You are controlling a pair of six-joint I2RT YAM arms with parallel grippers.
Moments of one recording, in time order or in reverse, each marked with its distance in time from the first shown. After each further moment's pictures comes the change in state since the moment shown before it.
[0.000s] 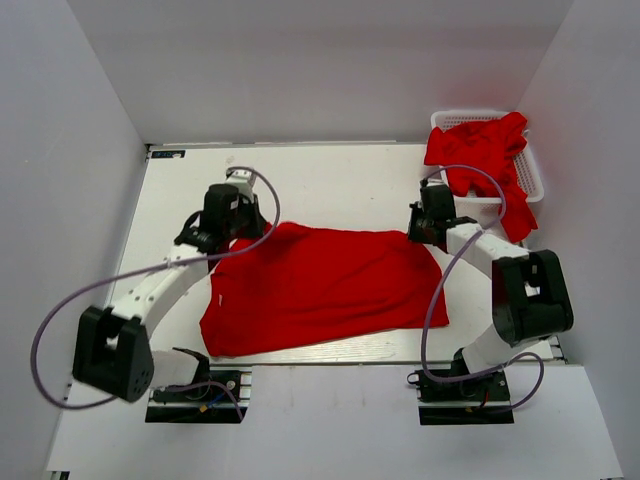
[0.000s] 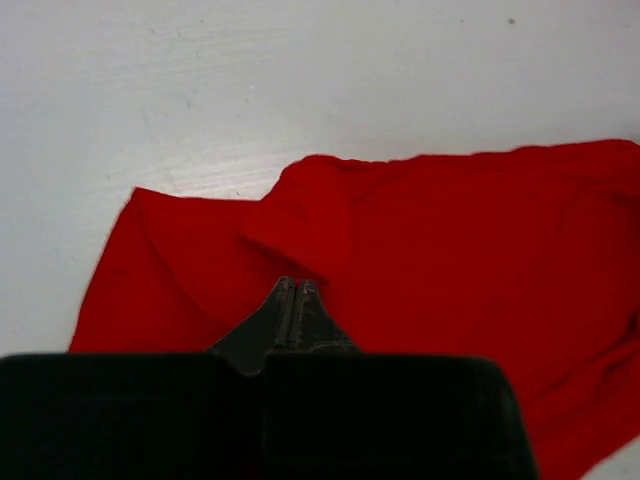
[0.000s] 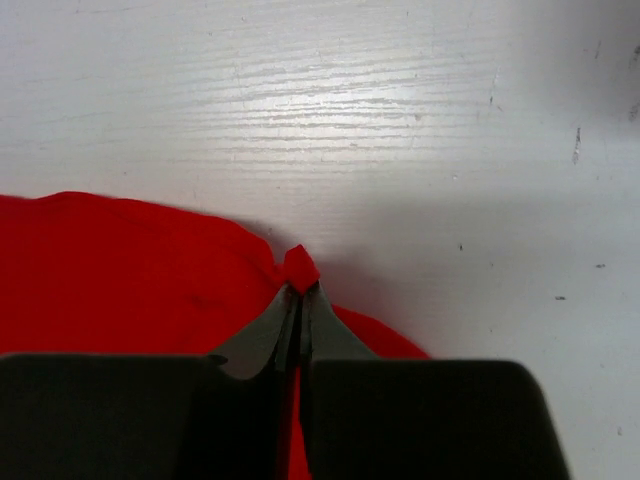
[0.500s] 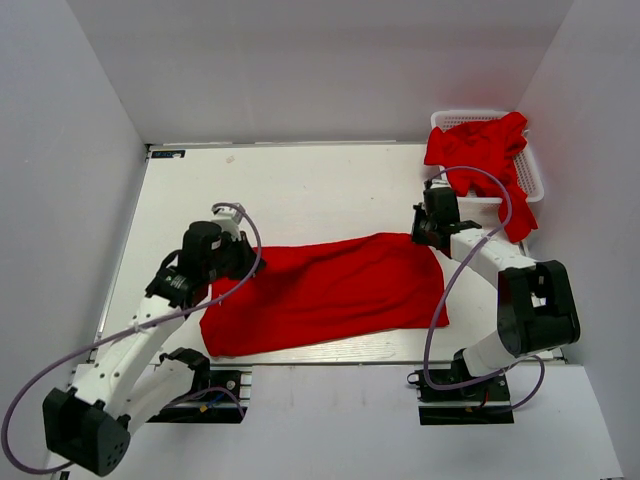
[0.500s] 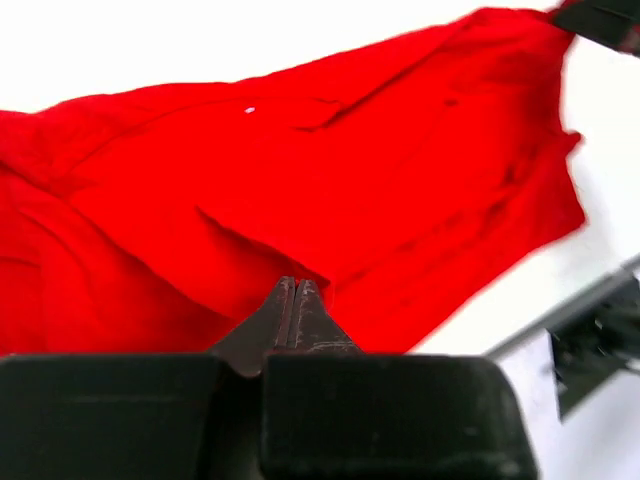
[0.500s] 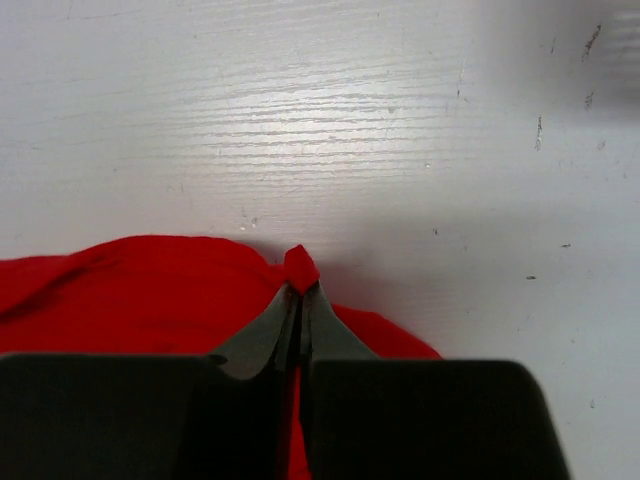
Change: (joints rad) left arm -0.042 -0.429 -0.205 -0.263 0.155 -0.156; right arm 0.003 -0.082 -0.048 -0.003 0.037 -0.006
